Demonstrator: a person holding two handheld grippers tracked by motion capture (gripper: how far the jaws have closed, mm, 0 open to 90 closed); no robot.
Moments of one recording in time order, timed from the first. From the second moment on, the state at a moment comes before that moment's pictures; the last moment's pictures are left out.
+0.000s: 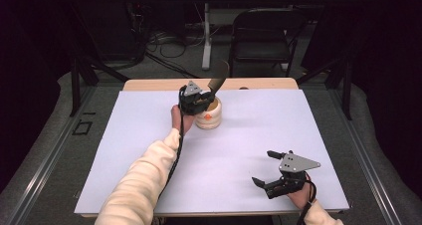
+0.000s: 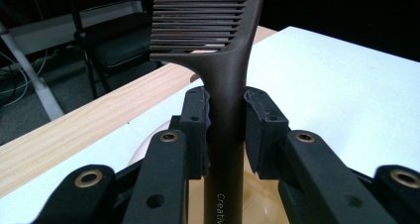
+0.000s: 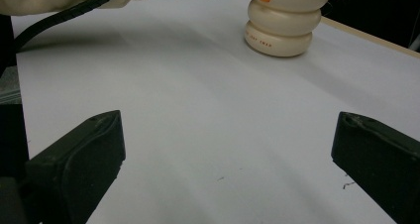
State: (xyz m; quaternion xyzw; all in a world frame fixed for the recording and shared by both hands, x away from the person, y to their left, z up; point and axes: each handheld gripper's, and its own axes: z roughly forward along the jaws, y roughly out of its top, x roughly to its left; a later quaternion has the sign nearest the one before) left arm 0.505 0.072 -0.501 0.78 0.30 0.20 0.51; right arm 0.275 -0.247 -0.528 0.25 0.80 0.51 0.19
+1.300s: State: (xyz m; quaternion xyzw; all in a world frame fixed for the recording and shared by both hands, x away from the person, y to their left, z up) left arm 0.503 0.071 -0.505 0.81 0.29 0.17 0.48; right arm 0.275 -0.247 -0.527 0.25 0.80 0.51 0.19
